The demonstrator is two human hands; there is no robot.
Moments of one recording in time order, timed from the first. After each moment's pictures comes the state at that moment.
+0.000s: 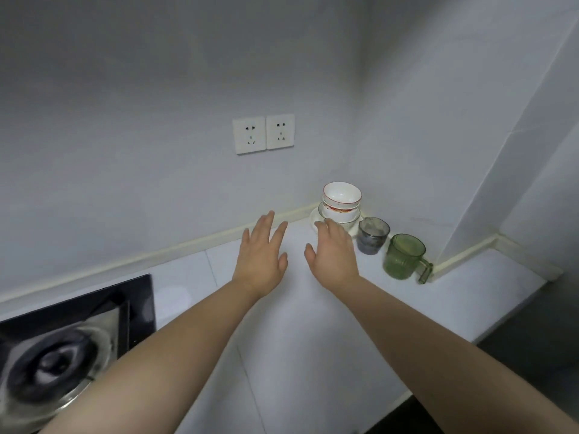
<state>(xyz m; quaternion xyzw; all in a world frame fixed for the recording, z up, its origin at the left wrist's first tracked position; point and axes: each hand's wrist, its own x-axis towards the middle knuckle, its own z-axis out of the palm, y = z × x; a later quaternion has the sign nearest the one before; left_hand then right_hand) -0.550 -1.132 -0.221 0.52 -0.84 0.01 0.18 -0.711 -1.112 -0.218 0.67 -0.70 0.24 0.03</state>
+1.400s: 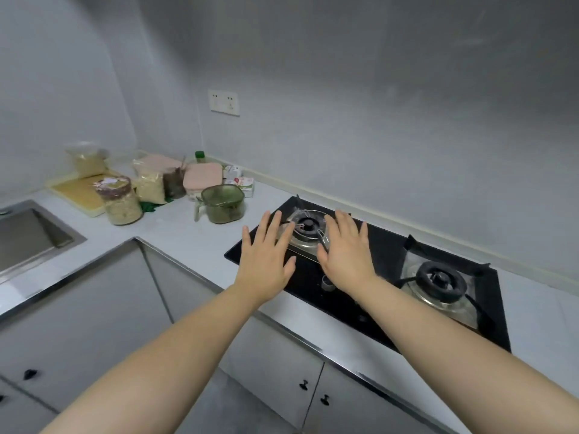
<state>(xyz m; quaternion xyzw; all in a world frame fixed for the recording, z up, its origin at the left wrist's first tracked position) 0.017 -0.647 -0.201 0.85 -0.48 0.17 0.12 -0.097 -0.779 -0.177 0.94 -0.27 0.19 0.01</state>
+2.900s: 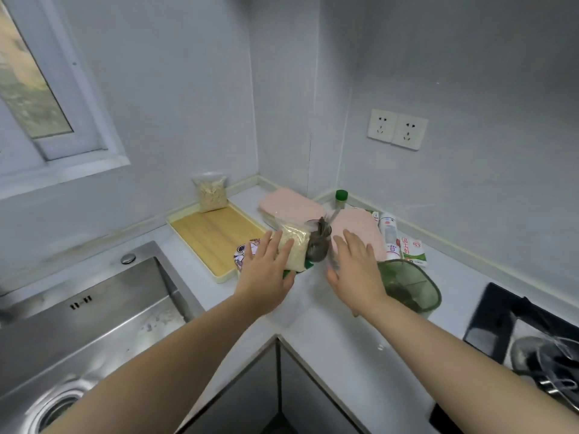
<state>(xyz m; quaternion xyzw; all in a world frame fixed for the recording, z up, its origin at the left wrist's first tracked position) 0.553 -0.514 -0.229 0.92 -0.37 0.08 0.05 0.460 -0.685 -0.214 0.98 -0.15 0.13 -0.07</state>
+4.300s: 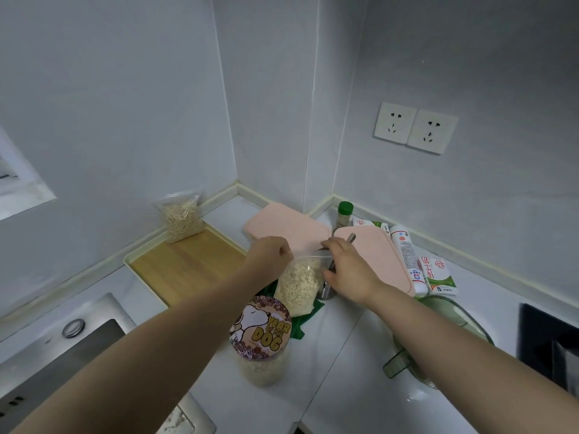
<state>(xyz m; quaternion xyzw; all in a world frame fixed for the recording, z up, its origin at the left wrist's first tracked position) 0.748 -0.597 -0.221 0.89 -0.35 -0.11 0.27 0.622 -0.740 -0.230 0.96 -0.16 0.04 -0.24</state>
